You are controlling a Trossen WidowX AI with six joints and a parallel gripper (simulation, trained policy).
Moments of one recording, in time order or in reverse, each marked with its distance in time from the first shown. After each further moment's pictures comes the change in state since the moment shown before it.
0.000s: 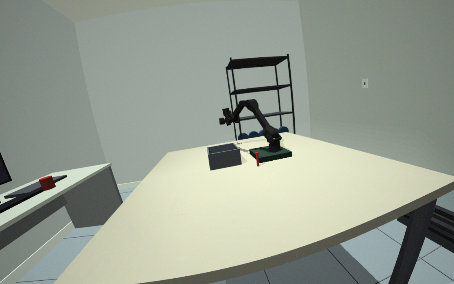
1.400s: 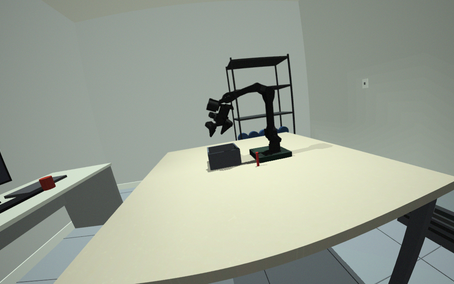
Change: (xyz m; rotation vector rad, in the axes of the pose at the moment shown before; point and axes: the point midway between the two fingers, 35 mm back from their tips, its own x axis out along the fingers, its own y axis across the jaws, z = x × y) arm -0.533 0.028 -0.074 -0.480 0.867 0.831
